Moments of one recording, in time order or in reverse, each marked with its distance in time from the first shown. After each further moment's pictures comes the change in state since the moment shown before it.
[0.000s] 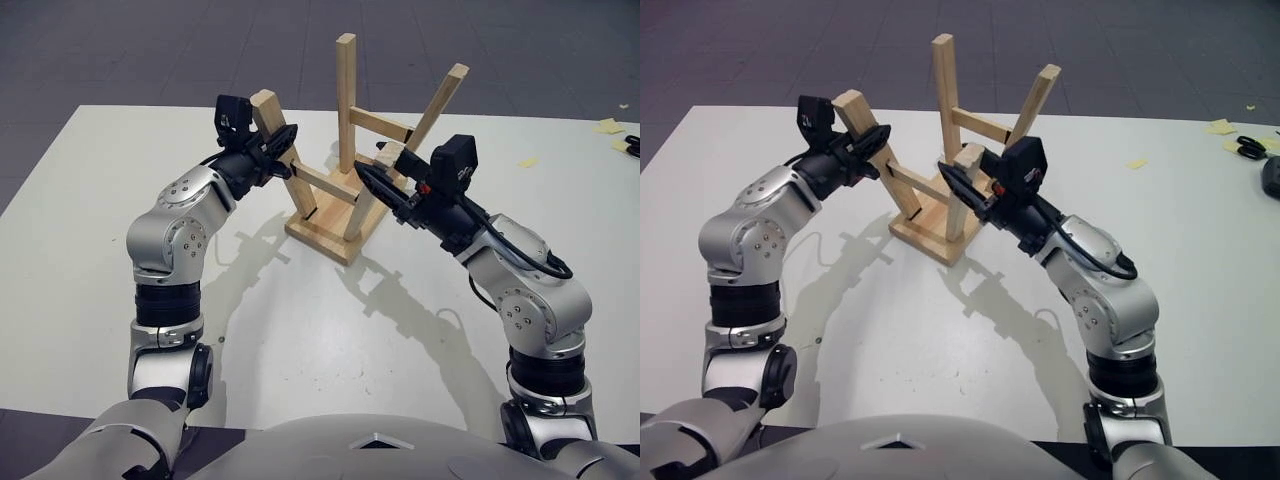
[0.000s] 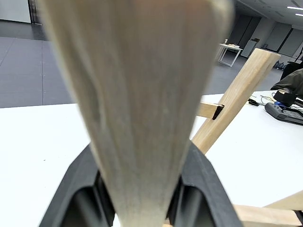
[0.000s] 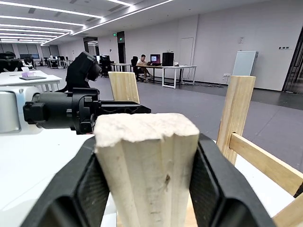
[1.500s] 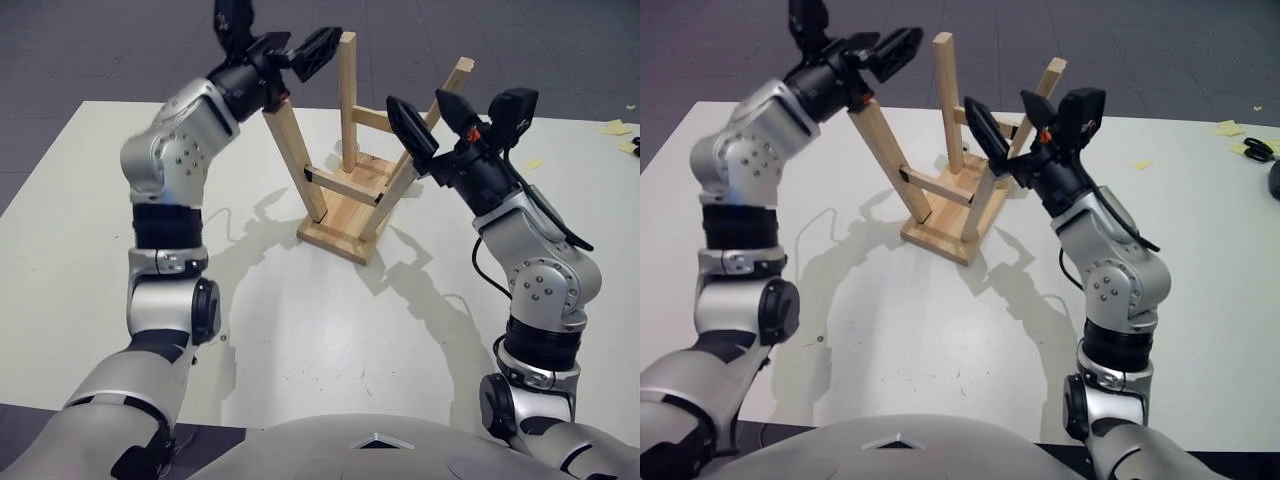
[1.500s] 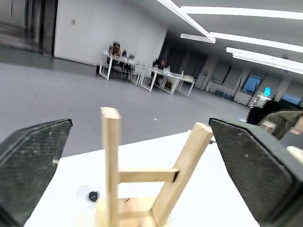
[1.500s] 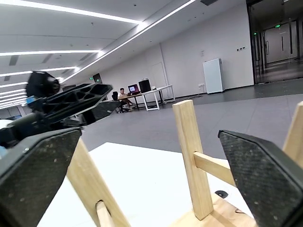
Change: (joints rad) left arm -0.282 0.023 0.042 0.229 -0.105 -0.088 -0.121; right arm -0.093 0.079 -0.175 0.082 0.149 0.014 -0.150
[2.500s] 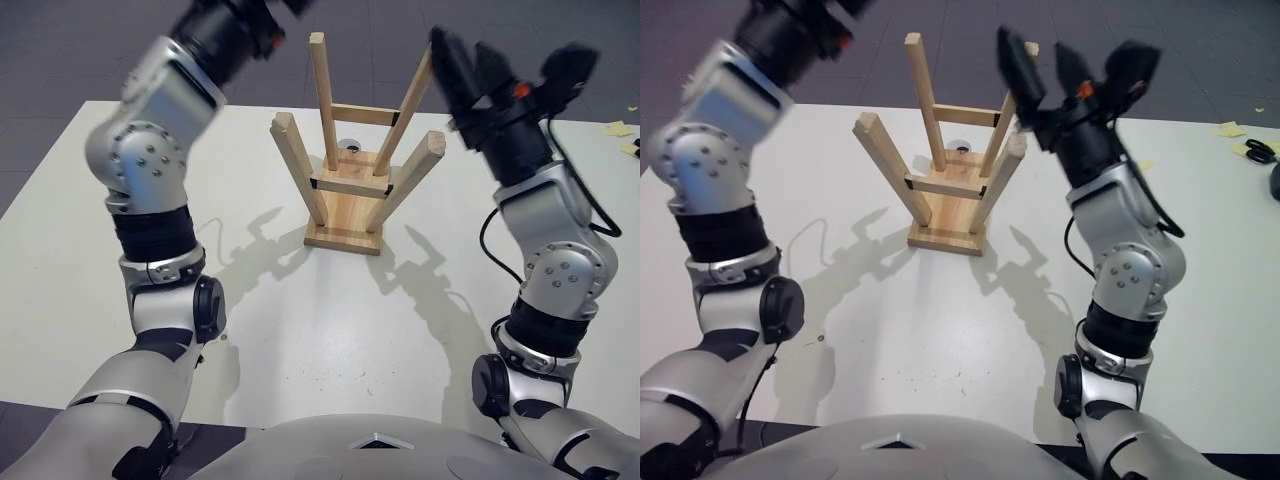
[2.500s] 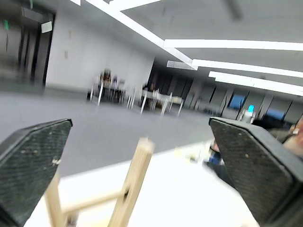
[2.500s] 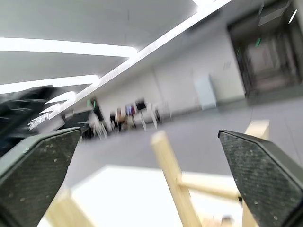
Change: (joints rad) left arm 0.016 -0.036 -0.017 -0.099 -0.090 0.054 0.079; right arm -0.077 0.014 -0.001 -0.005 0.074 0.018 -0.135
